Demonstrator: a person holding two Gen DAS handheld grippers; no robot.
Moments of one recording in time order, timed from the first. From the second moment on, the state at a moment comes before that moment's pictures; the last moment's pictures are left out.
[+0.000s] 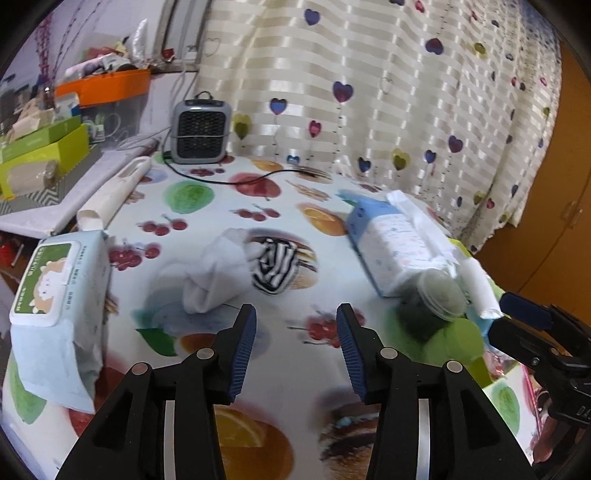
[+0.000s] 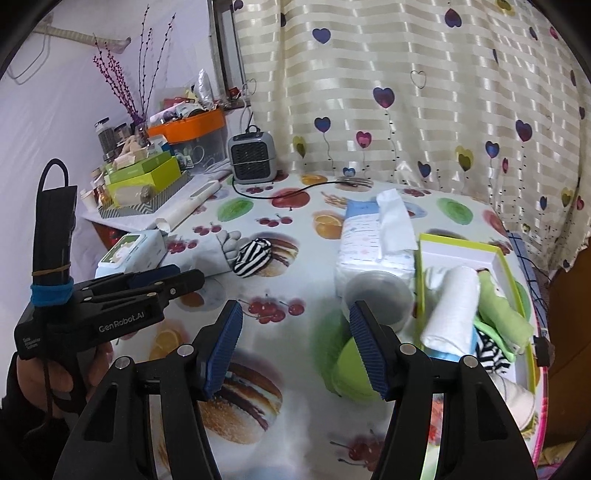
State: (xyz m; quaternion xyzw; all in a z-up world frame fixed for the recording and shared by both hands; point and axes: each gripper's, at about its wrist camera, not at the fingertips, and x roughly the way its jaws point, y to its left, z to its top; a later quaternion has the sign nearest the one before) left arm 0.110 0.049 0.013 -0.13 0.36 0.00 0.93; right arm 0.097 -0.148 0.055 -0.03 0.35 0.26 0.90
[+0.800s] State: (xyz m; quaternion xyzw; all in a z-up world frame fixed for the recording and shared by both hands) left arm 0.186 0.090 -0.027 -0.10 0.39 0.05 0.92; right arm 0.129 -0.105 0.039 -0.05 0.37 0.29 0.88
